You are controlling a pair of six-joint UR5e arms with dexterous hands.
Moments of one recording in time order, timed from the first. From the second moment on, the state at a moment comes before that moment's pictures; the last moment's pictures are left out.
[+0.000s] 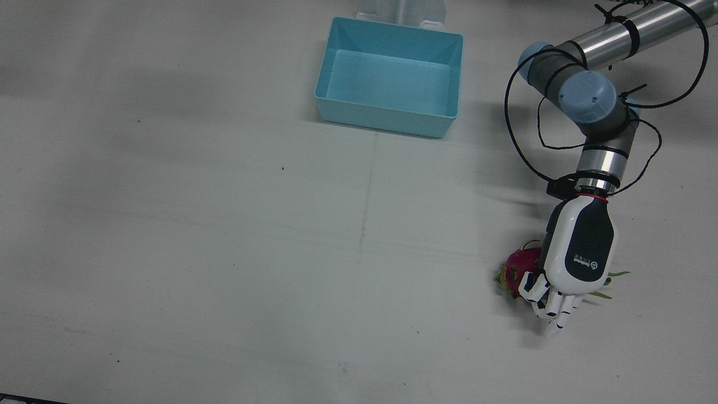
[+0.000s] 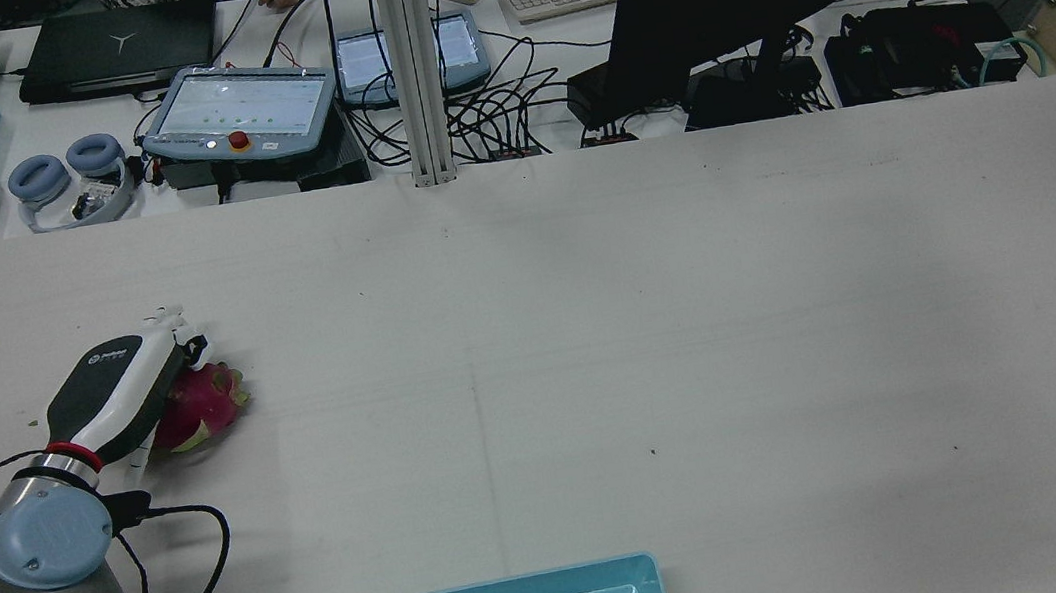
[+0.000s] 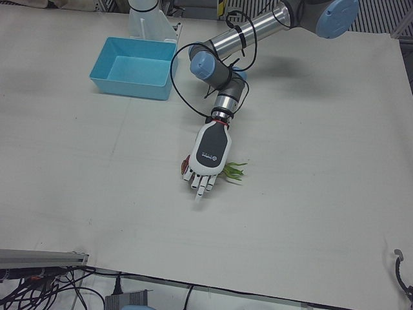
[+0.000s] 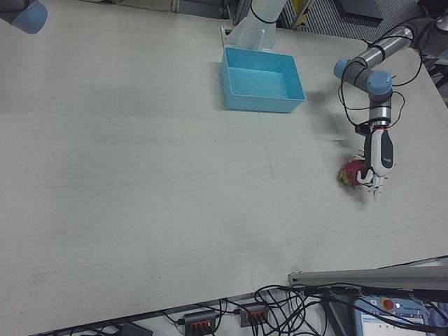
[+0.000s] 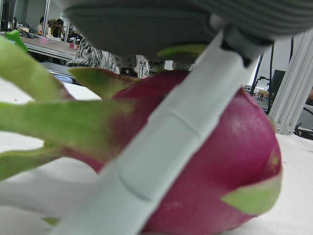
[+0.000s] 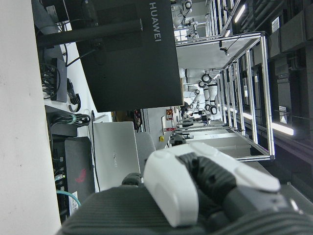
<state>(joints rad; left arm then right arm) -0.59 -1.98 -1.63 0.53 0.90 1.28 1.53 -1.64 1.64 -3.27 -1.57 0.14</state>
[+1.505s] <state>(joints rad) -0.64 -2.03 -1.88 0.71 1.11 1.28 1.53 -1.64 1.64 -3.27 -1.57 0.14</state>
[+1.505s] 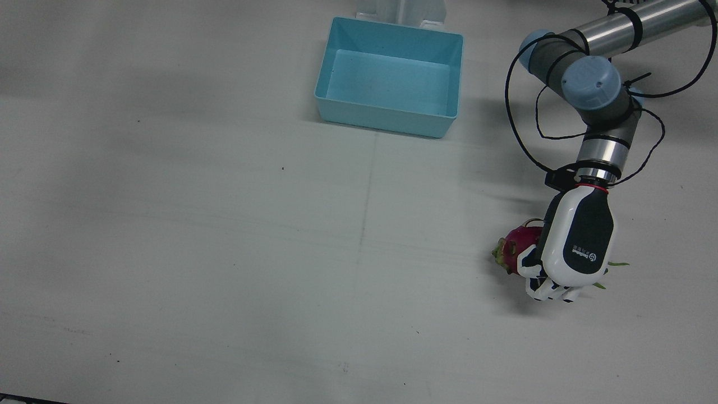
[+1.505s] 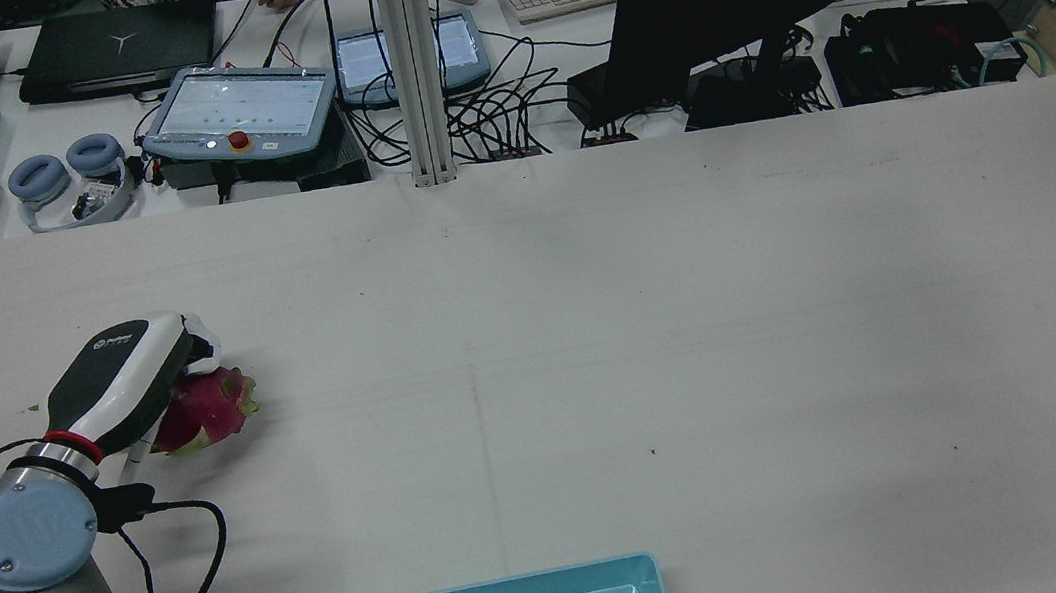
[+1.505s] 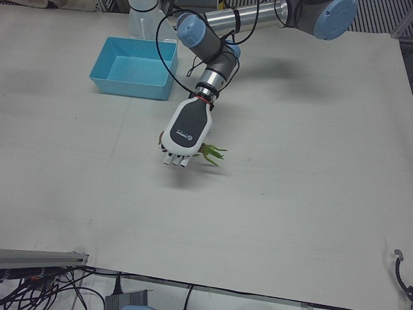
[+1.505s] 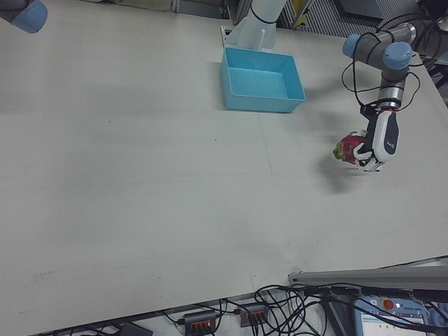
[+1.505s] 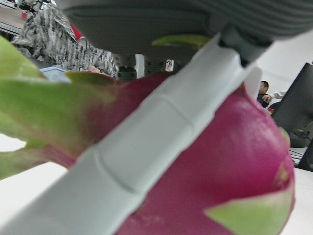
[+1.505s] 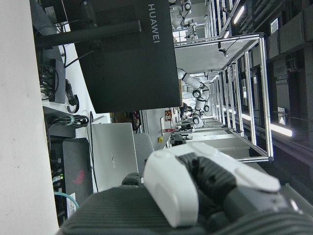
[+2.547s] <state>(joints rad) -0.59 -2.20 -2.08 0.48 1.77 1.18 1.53 -1.64 1.64 -3.27 -1.57 0.14</state>
